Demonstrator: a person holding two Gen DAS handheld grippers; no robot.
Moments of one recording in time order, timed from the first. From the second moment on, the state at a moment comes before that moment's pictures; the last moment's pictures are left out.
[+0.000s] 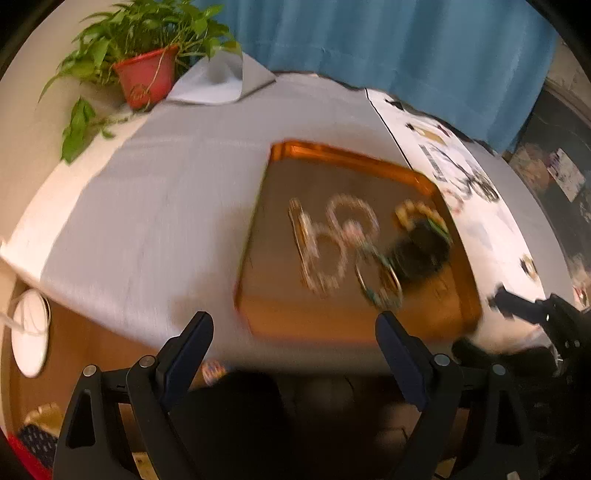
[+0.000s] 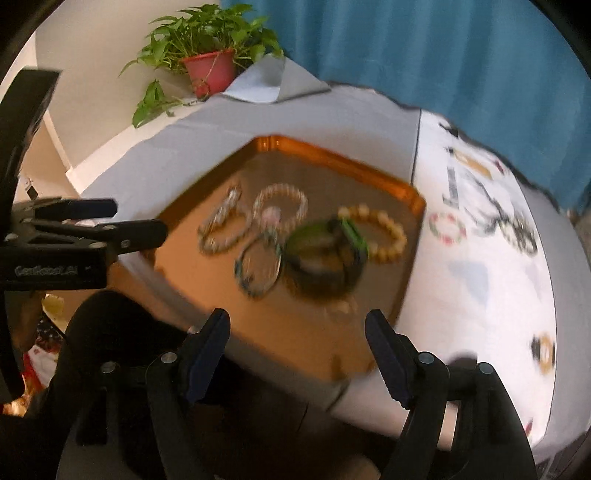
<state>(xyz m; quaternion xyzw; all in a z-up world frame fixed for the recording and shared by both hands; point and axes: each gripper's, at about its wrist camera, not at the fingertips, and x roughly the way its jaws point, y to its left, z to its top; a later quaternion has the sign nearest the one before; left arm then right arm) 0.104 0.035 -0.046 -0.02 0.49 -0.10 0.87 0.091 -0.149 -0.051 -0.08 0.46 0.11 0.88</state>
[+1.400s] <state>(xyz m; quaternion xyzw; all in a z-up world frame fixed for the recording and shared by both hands) -0.074 -0.043 0.028 0.05 0.40 -0.10 0.91 -0.090 -0.198 0.014 -0.06 0.36 0.05 0.93</state>
